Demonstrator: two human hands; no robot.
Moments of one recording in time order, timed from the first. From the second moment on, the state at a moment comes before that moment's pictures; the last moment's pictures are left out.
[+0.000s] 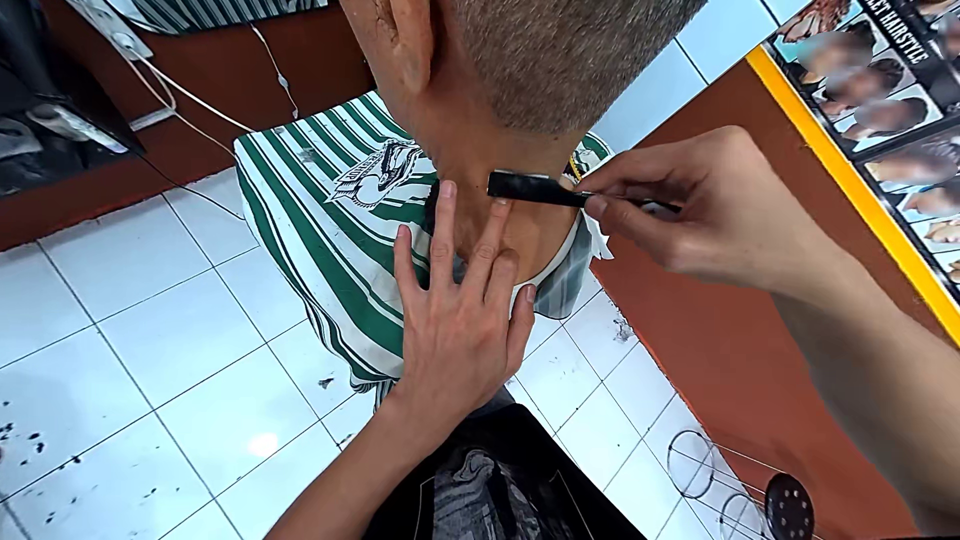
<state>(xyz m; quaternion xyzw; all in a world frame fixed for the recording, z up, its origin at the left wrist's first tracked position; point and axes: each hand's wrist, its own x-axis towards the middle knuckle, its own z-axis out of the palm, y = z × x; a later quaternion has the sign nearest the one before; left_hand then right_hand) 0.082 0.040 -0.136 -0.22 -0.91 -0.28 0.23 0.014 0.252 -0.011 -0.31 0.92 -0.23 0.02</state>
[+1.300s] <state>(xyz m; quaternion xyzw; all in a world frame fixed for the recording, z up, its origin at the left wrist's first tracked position) 0.080 0.040 -0.136 -0.22 -0.90 -0.29 0.23 0.012 0.246 -0.005 -0.31 0.92 -0.24 -0.03</state>
